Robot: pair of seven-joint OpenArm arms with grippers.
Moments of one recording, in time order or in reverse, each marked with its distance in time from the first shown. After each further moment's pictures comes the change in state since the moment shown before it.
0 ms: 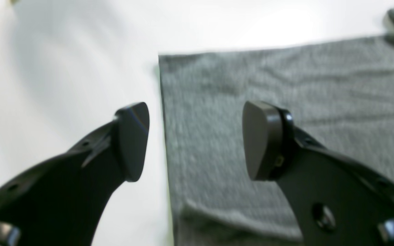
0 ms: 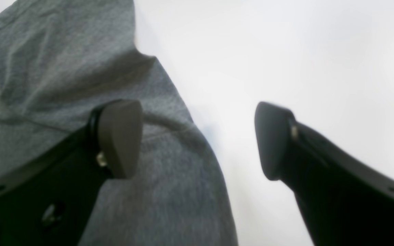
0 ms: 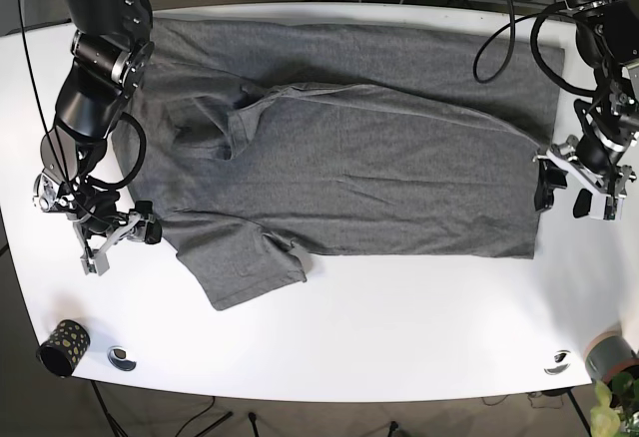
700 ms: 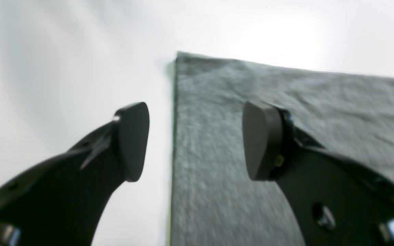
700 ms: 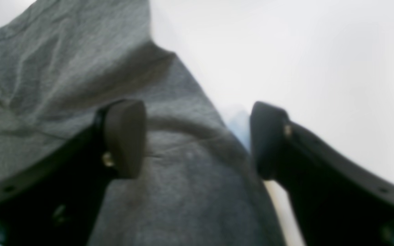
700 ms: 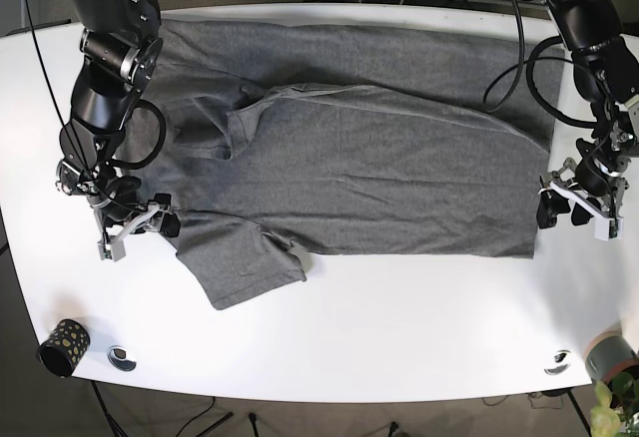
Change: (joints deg) left arm -12.4 1.3 -0.1 -18.7 0.8 0.2 0.4; right arm -1.5 -2.6 0.1 -7.1 -1.8 0.0 10.9
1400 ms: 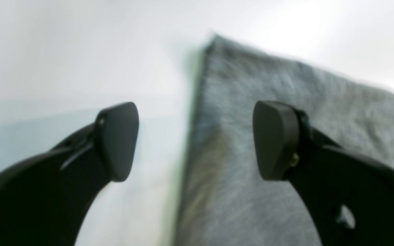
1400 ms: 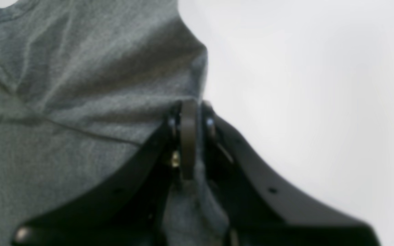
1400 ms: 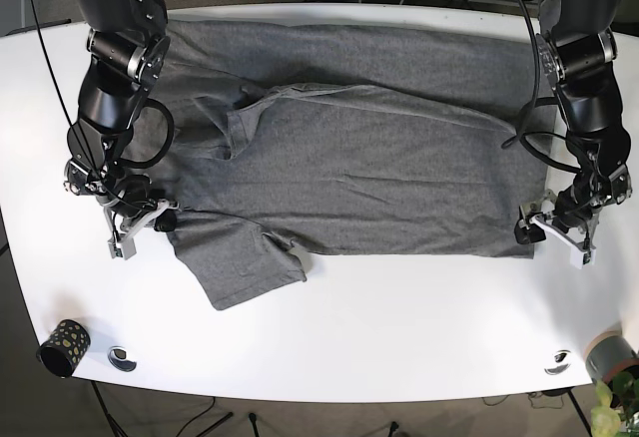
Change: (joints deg) left arm -22.0 -0.8 7.3 -39.3 10.8 -0.5 -7.3; right arm -0.1 -1.2 0.0 0.3 -0.2 0.1 -1.9
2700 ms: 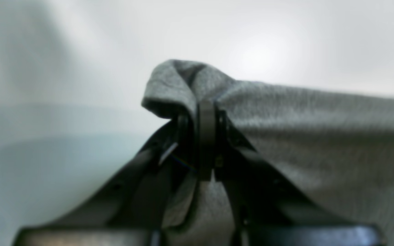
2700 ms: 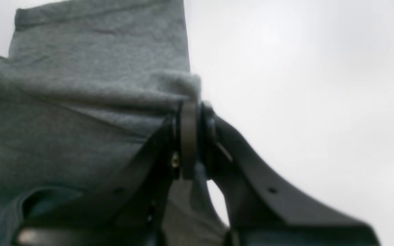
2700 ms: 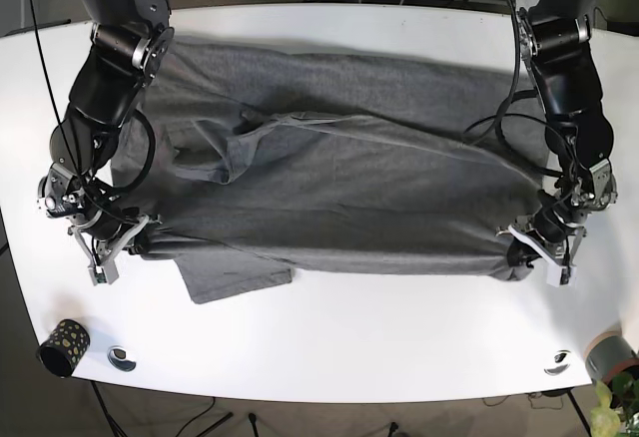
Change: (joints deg) left arm 7.5 5.7 0.5 21.6 0.1 -3.4 0.1; right arm -2.6 -0.5 0.0 23.2 -0.3 0.4 -12.6
